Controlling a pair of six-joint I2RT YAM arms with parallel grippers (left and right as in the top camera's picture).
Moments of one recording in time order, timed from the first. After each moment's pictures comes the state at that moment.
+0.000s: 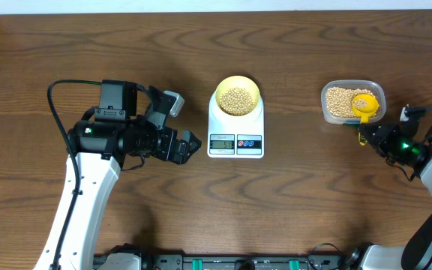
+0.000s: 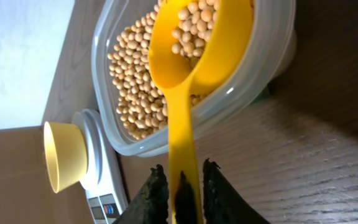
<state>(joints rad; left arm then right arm) -0.10 1.28 1.12 -1.00 0.54 0.20 -0.52 1.55 0.72 -0.22 -0.81 0.32</state>
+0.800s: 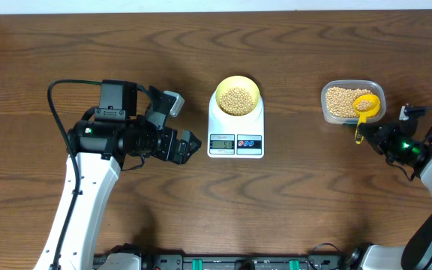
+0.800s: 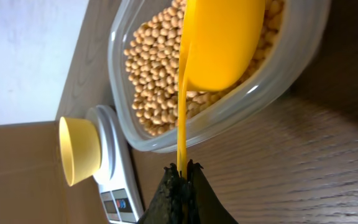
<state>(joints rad) -0.10 1.28 1.12 -1.00 0.54 0.20 -0.52 1.55 0.72 -0.22 -0.87 0.33</state>
